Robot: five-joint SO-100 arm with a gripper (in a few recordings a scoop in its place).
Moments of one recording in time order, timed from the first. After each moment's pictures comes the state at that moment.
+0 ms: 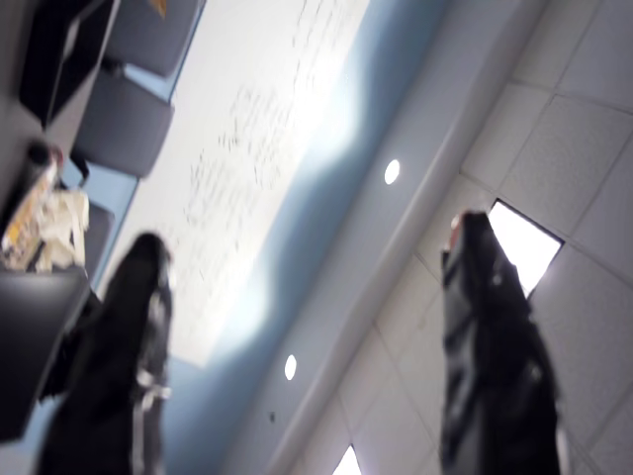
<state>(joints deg) 73.0 150.1 78.8 98.9 34.4</state>
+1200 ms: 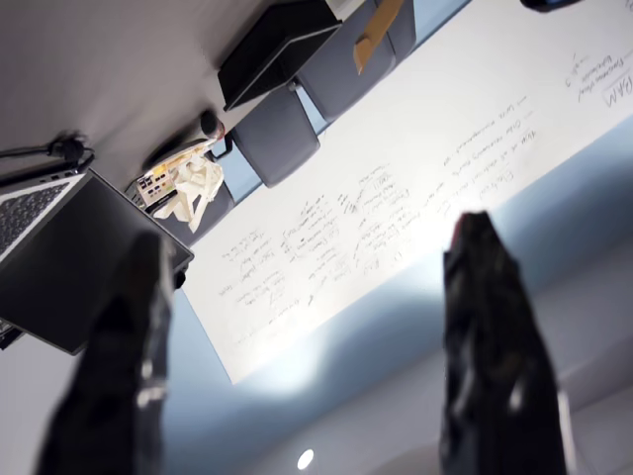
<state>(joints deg) 88.6 127.9 79.0 98.9 48.8</state>
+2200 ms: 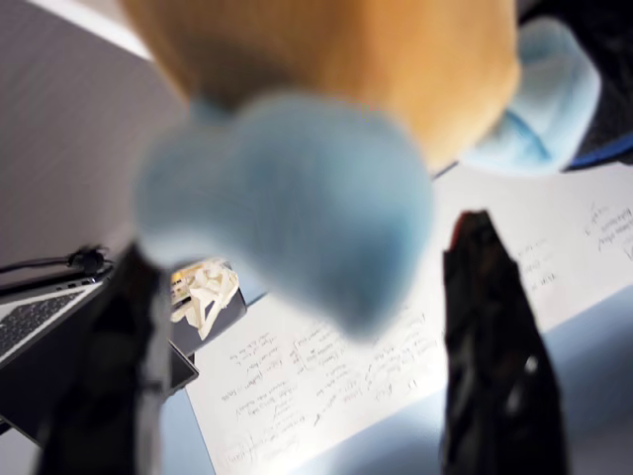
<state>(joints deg) 85.3 112.5 79.0 96.3 48.2</state>
